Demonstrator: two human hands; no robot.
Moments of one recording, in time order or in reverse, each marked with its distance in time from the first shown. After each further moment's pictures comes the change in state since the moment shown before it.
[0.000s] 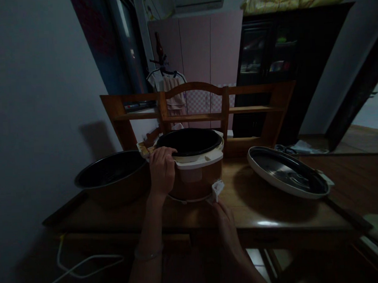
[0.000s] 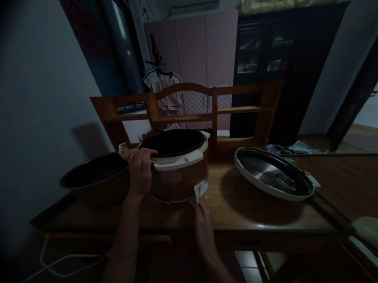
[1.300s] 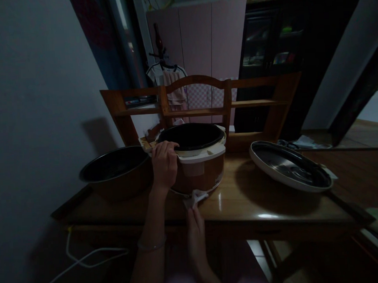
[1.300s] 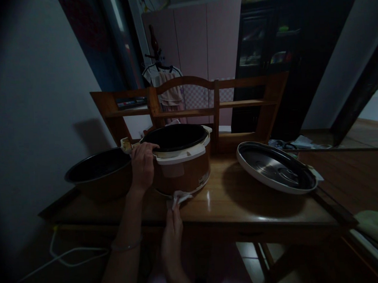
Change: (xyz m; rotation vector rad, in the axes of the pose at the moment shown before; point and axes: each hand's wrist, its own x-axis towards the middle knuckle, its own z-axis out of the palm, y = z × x) left_hand 0.001 0.000 -0.001 -0.004 -0.006 0.009; right_hand -0.060 0.039 0.089 0.284 -0.012 0.159
